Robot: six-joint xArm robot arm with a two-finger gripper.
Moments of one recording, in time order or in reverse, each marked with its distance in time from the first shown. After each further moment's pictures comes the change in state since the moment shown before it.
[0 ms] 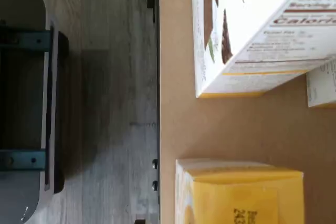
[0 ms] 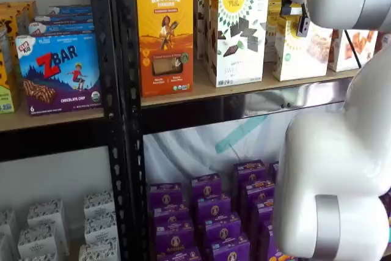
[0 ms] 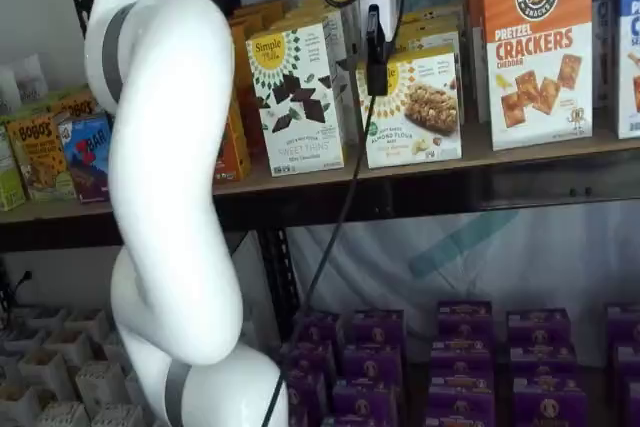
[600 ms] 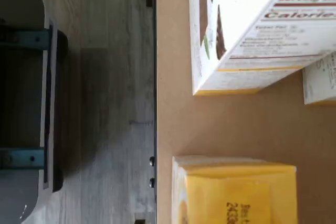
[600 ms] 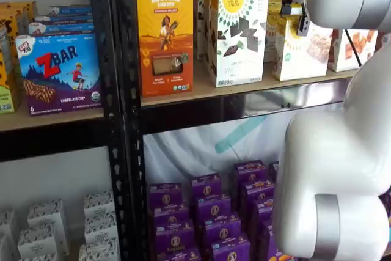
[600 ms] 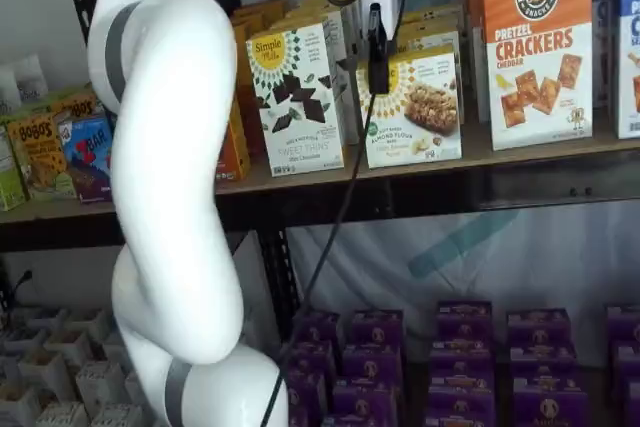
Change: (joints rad) arm -0.002 0.010 -0.014 -0.001 0.002 -0.002
